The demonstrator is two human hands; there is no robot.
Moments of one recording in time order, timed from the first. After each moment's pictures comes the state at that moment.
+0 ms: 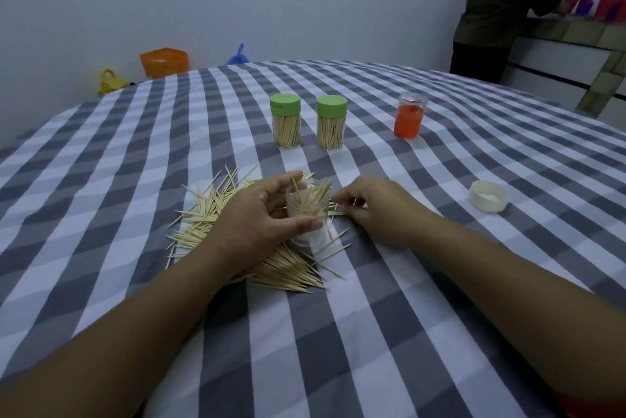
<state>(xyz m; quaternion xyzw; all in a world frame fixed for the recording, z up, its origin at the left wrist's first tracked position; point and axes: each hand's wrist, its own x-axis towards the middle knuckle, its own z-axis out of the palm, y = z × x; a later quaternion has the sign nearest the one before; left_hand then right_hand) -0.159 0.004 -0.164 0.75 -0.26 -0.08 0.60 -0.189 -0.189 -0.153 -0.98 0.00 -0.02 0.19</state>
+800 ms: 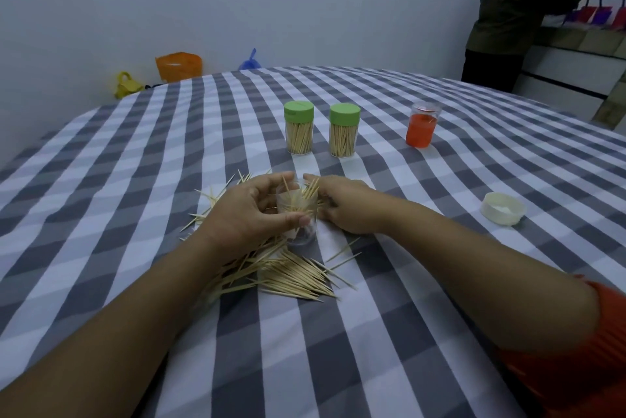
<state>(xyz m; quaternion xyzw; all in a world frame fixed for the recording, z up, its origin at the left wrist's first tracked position) -0.141 0.023 -0.157 0.75 -0.24 -0.10 0.60 -0.144 -0.161 -0.153 -0.98 -0.08 0.03 0.15</state>
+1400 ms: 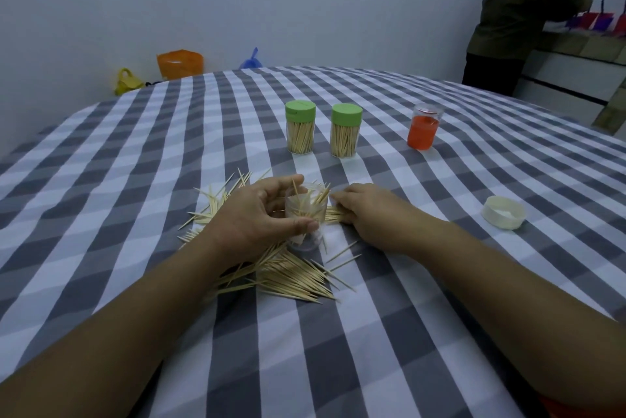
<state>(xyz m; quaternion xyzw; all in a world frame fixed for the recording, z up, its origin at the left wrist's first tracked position) -0.141 0.018 -0.161 0.75 -0.25 -0.11 0.60 -0.164 -0.181 -0.160 -1.00 -0.08 -0.01 0.04</state>
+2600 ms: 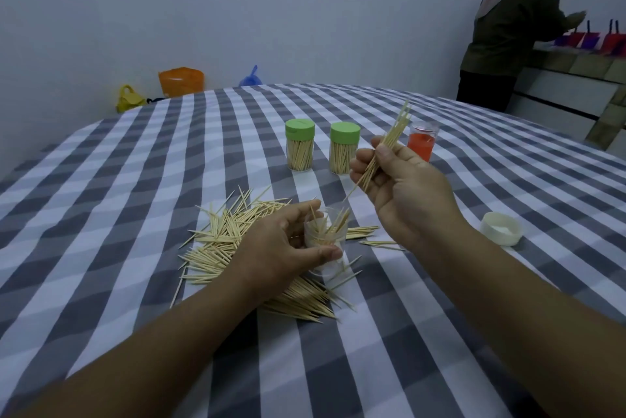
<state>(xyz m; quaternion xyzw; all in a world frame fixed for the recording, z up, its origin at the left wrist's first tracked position) -0.163 0.000 -0.168 0.76 -0.25 -0.07 0.59 -0.184 -0.164 -0.112 -0.46 0.05 -0.19 0.86</state>
